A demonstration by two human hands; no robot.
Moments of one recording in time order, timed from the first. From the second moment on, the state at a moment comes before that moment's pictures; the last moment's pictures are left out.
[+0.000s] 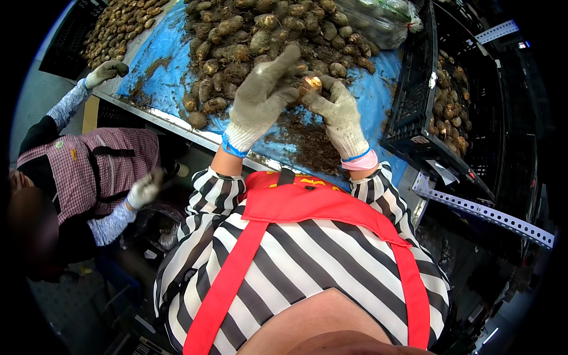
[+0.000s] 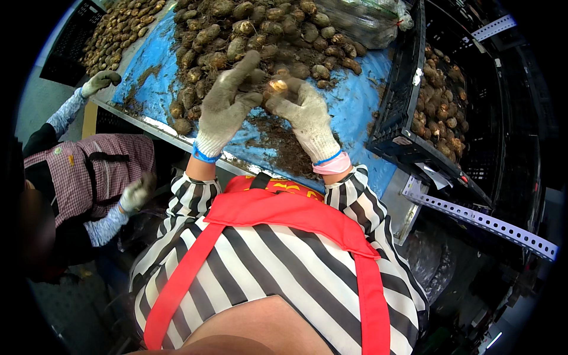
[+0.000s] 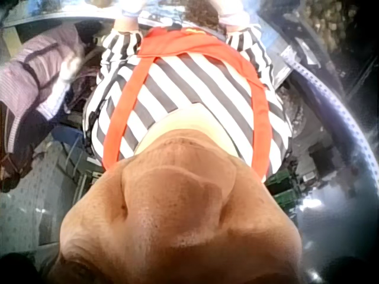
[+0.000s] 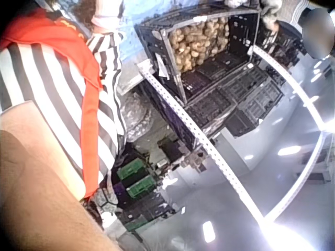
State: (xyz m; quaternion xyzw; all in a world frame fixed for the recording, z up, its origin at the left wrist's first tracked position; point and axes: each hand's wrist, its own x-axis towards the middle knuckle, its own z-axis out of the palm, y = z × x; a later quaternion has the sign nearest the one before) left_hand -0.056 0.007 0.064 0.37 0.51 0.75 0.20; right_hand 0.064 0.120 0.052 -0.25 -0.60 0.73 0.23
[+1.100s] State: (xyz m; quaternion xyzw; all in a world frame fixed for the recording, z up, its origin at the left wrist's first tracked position) left_hand -0.079 -0.006 0.035 0.37 0.70 0.56 0.25; right_hand 0.064 0.136 0.034 -0.08 -0.35 0.89 0.27
